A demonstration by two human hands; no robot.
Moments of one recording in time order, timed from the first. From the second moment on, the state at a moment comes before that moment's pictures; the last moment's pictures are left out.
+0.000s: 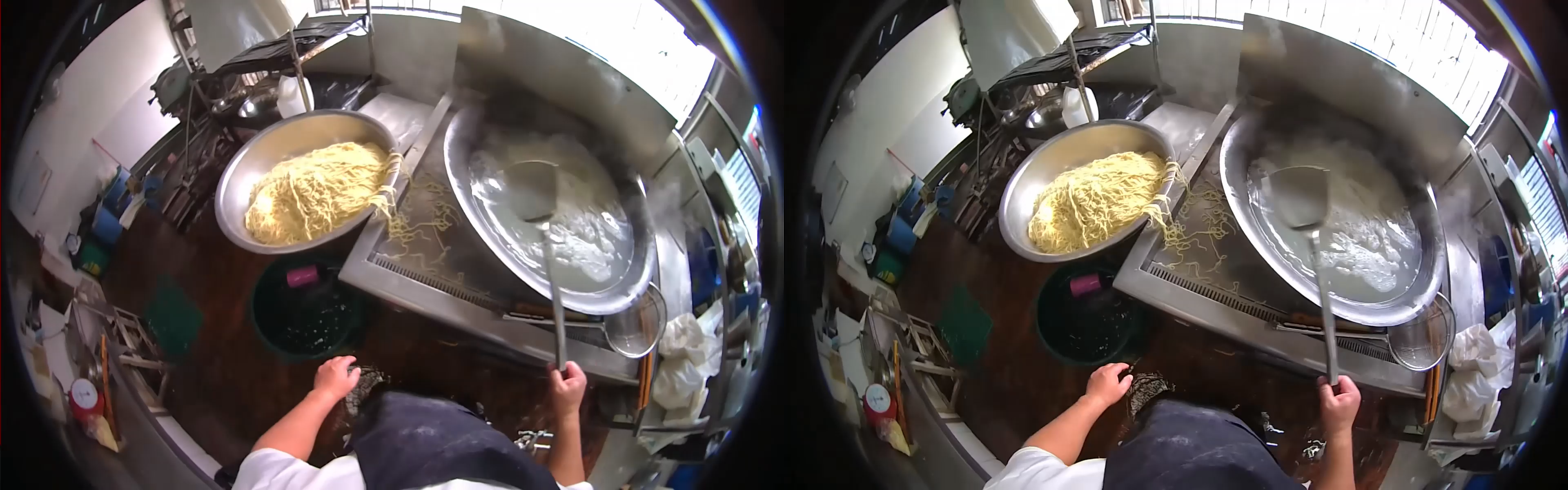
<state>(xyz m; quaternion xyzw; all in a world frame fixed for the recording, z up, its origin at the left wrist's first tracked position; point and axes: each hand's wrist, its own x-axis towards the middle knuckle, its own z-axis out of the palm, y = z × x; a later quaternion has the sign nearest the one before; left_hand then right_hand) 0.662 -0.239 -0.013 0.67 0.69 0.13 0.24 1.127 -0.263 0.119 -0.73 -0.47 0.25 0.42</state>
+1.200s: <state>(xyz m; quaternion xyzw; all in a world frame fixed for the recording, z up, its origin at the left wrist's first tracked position) 0.750 0.293 0.115 0.84 0.52 -0.11 0.08 0.990 -0.244 0.159 -0.86 -0.38 0.24 0.25</state>
